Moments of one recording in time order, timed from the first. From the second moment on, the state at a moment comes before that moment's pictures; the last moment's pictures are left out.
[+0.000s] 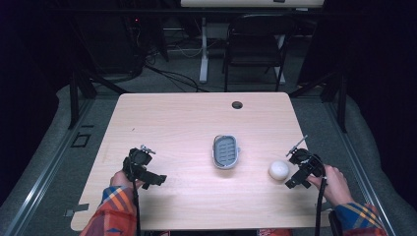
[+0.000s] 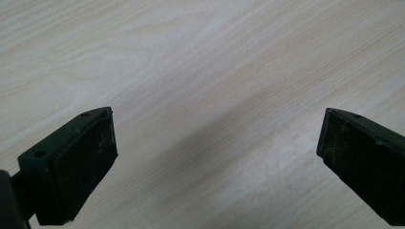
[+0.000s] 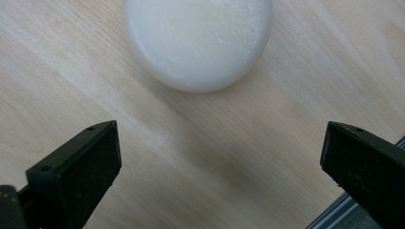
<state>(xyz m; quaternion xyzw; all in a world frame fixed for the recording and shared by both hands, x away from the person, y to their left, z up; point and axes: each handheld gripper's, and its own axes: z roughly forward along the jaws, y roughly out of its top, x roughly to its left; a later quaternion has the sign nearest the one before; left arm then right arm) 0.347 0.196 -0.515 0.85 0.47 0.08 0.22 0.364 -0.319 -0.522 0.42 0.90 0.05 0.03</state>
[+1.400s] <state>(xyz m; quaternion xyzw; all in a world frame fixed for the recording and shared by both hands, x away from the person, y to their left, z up) 0.348 0.194 -0.515 0.85 0.47 0.07 0.22 0.392 -0.287 -0.514 0.42 0.90 0.10 0.04</state>
